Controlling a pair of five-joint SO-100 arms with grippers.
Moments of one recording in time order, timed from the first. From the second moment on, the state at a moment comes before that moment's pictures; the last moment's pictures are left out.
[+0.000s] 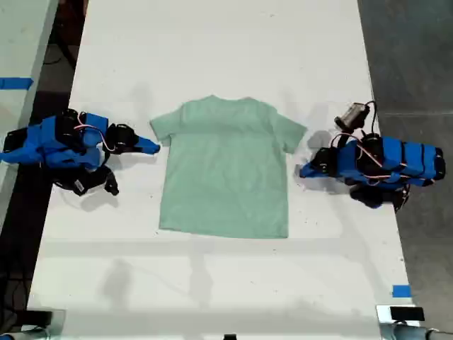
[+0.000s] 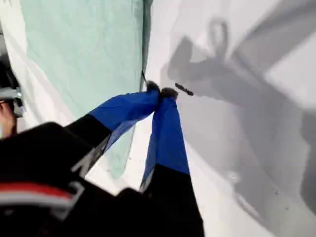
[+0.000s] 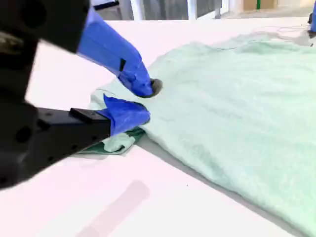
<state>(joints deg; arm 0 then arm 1) -15.6 206.1 184.1 59.7 7.3 10.2 200.7 174.9 79.2 8.8</state>
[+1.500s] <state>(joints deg) -15.6 206.1 184.1 59.7 7.3 59.9 116.7 133.5 56.6 -36.9</state>
